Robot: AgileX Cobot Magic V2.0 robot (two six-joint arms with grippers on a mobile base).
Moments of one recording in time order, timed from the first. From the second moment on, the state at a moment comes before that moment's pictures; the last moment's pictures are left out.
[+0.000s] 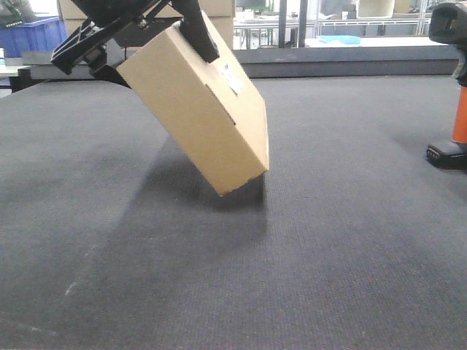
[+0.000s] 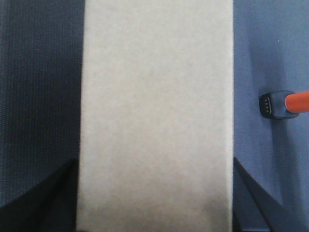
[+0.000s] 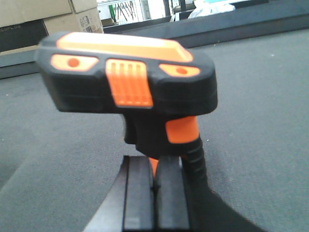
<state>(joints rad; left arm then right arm) -0.43 1.66 -1.32 -0.43 0.64 -0.24 -0.24 1.49 -0.34 -0.17 -0.97 0.30</state>
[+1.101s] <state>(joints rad) -0.43 1.66 -1.32 -0.43 0.64 -0.24 -0.24 1.74 -0.53 -0.17 -1.07 0.37</state>
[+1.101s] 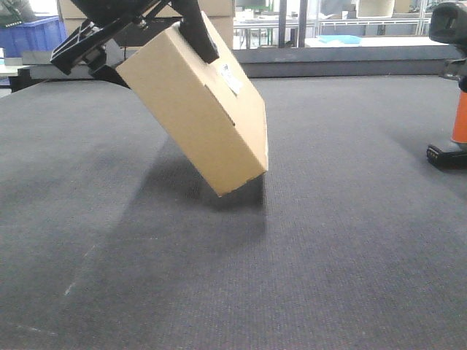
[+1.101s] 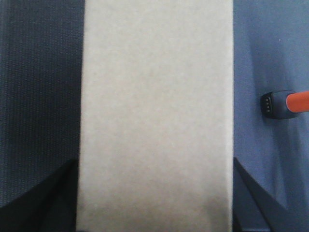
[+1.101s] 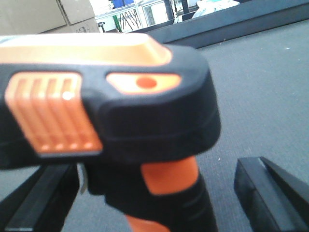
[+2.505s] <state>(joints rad) -0.43 1.68 -1.32 -0.43 0.65 -0.24 -0.20 1.74 -0.57 -0.08 -1.05 0.38</state>
